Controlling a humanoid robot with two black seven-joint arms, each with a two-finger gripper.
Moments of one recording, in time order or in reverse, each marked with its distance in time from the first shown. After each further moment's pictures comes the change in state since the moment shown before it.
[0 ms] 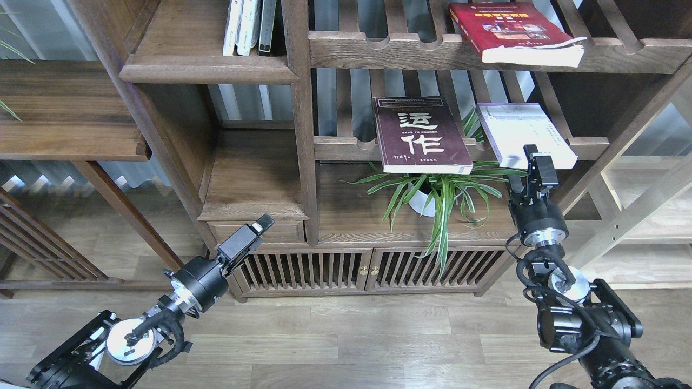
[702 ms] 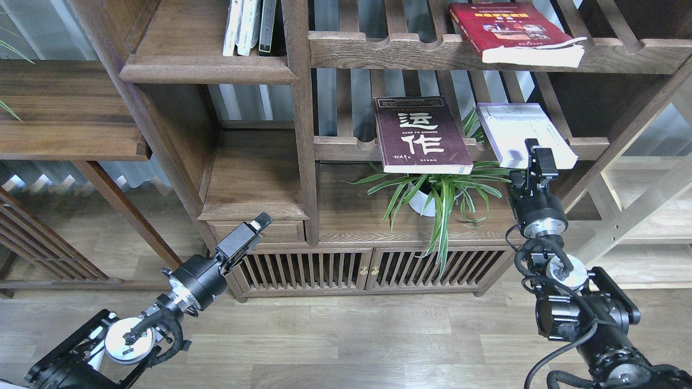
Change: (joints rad) left arm 0.000 0.002 -0.015 -0.002 0.000 0.000 0.000; right arm 0.054 -0.003 -0.016 -0.034 -0.004 -0.106 0.033
